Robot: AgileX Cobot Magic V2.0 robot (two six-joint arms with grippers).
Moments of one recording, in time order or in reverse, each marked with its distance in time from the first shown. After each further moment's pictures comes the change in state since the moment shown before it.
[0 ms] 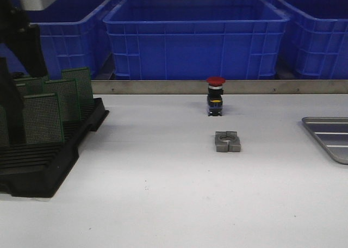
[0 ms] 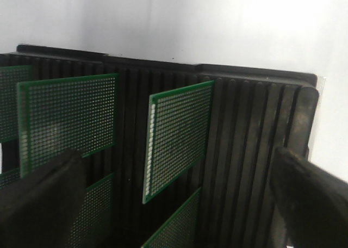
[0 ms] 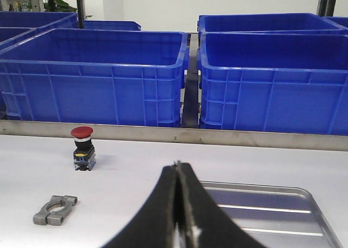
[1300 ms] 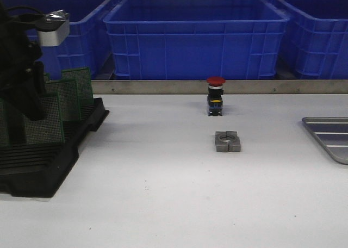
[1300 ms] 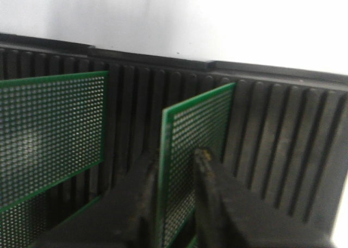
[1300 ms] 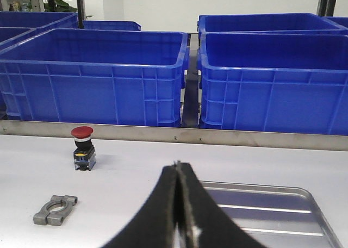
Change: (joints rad) left arm 0.000 0.116 -0.001 -0.007 -0.073 0.002; right arm 0.000 0.000 0.000 0.000 0.000 0.000
